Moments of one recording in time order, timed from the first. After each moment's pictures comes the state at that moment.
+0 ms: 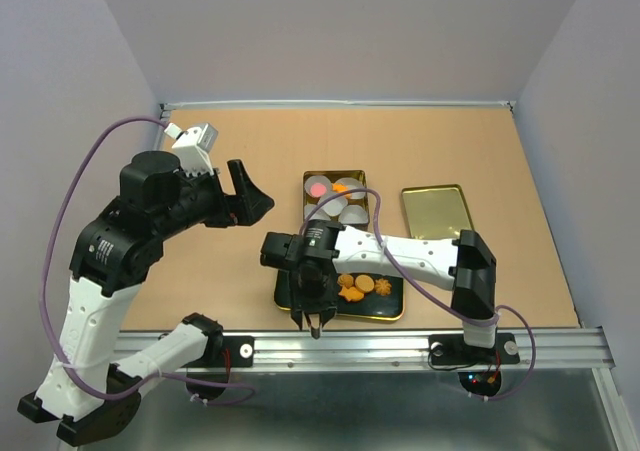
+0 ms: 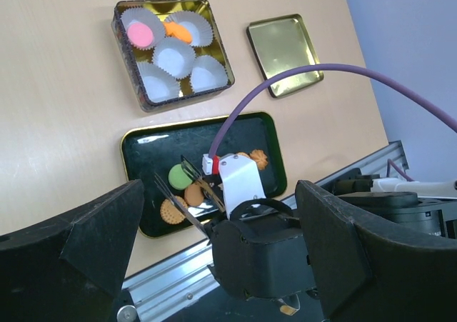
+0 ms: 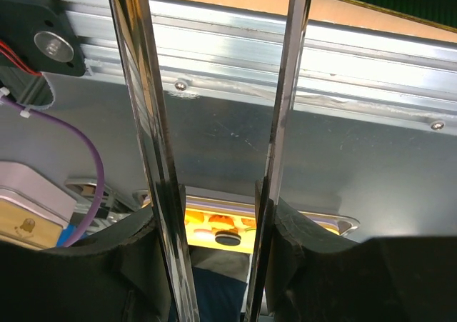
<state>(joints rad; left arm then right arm) -0.46 0.91 1.52 -1.08 0.18 -0.48 1.30 1.92 1.75 -1.31 -0.19 1.21</state>
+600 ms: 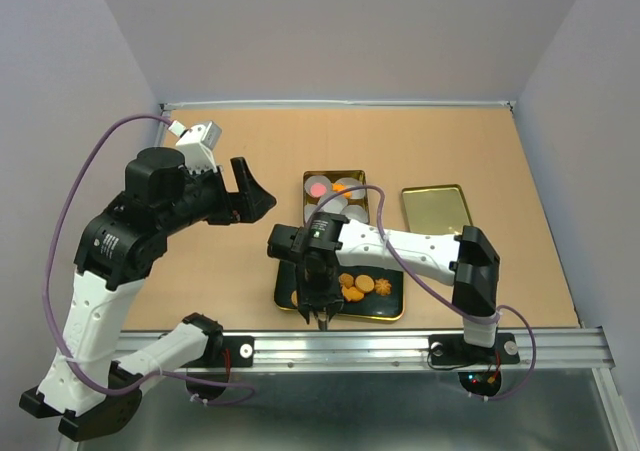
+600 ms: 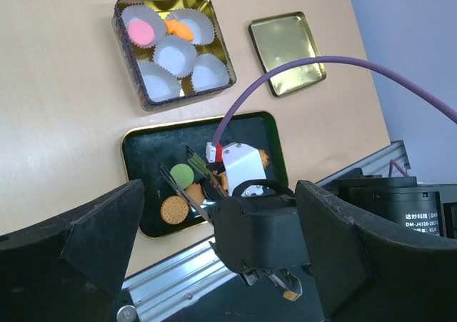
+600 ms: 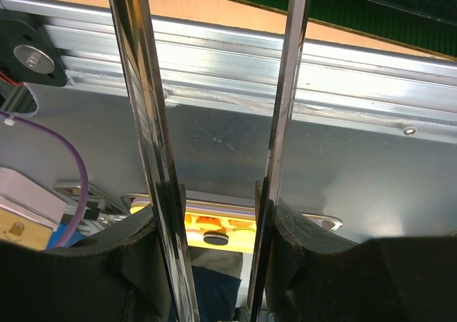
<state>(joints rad) -0.46 0.93 1.52 -1.08 0.18 -0.48 1.25 1.90 1.72 -1.33 -0.20 1.16</state>
